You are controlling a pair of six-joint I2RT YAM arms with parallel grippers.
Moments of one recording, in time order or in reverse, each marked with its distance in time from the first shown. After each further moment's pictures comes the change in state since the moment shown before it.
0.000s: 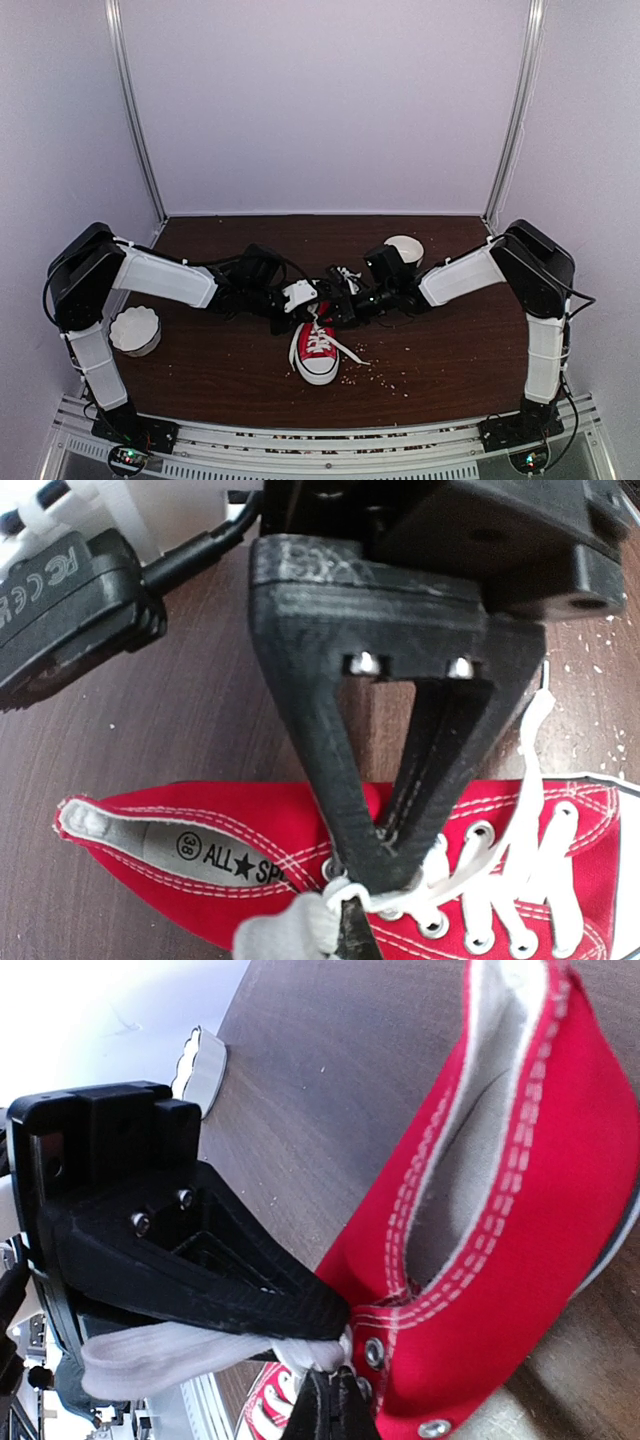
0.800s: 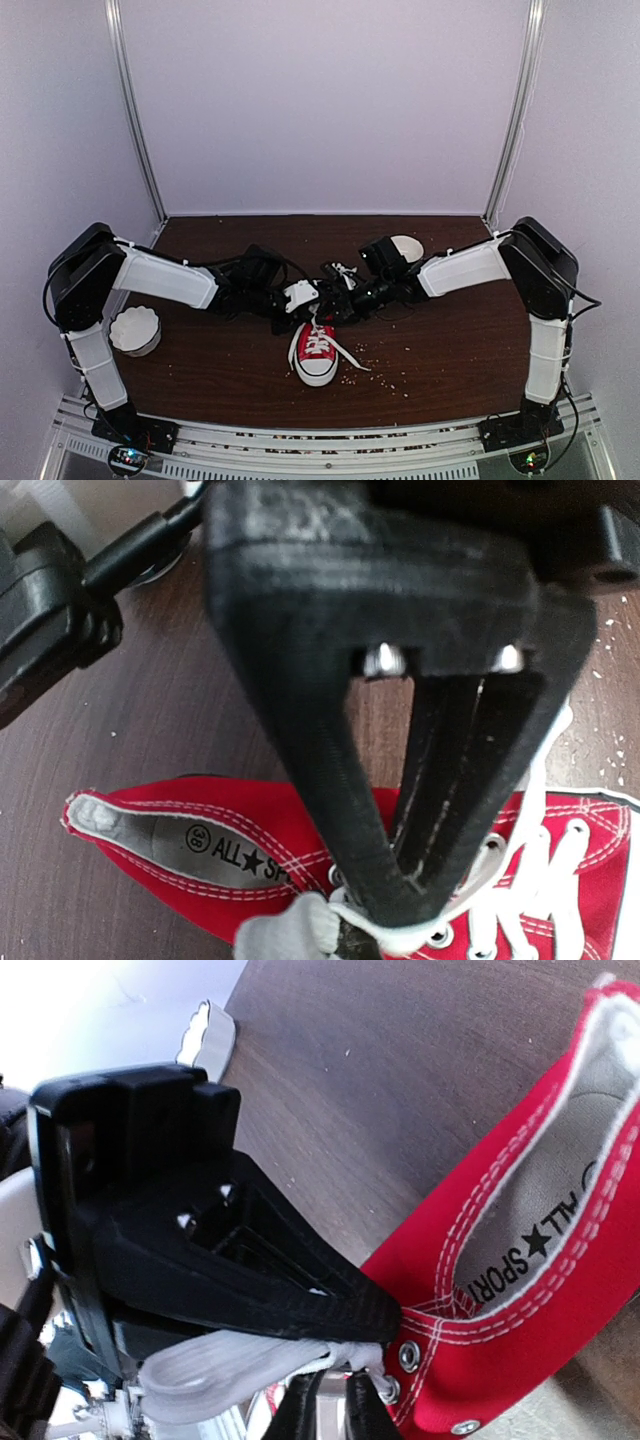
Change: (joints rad) left arm -0.006 0.001 0.000 0.012 -0.003 0.000; right arm 0.008 -0.026 0.085 -0.200 -0.027 -0.094
